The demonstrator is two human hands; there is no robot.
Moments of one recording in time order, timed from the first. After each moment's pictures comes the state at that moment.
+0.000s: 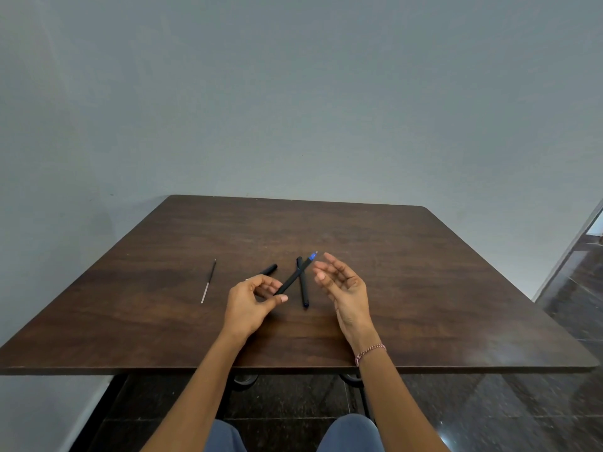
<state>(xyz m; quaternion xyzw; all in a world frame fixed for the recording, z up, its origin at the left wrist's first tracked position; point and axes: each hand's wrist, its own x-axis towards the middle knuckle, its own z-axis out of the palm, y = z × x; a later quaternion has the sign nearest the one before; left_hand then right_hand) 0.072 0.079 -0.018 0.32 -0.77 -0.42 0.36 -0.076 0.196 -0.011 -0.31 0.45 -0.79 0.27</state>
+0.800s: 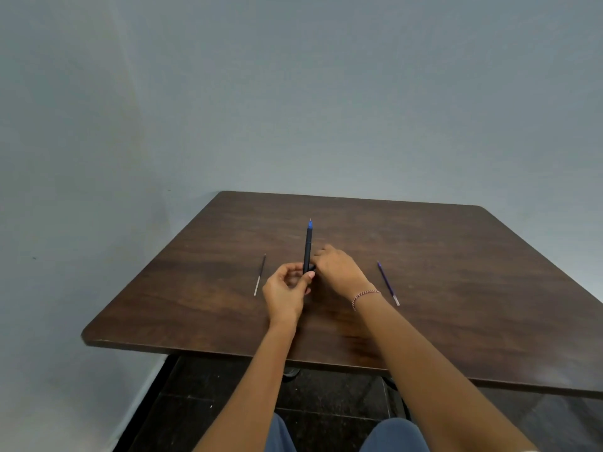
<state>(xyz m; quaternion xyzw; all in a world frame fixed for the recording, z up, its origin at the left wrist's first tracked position) 0.073 0.073 -0.014 0.38 -0.55 -0.56 0.49 -0.059 0.085 0.015 -0.69 0.71 -0.01 -0.15</state>
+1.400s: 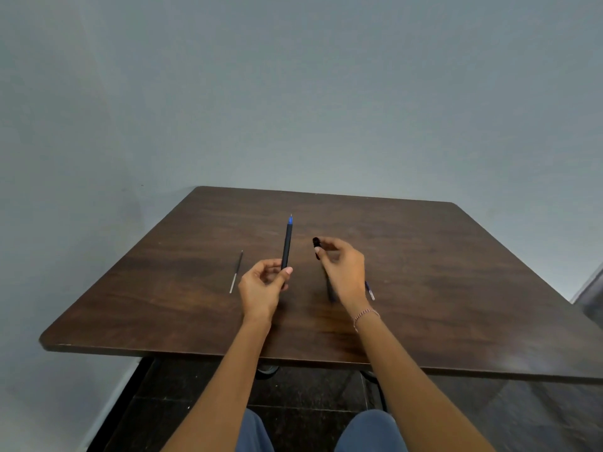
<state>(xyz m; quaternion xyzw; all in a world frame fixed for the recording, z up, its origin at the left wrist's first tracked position) 0.076 0.073 -0.014 0.36 -0.54 -0.58 0.49 -0.065 0.133 0.009 -0.41 0.73 -0.55 -0.01</state>
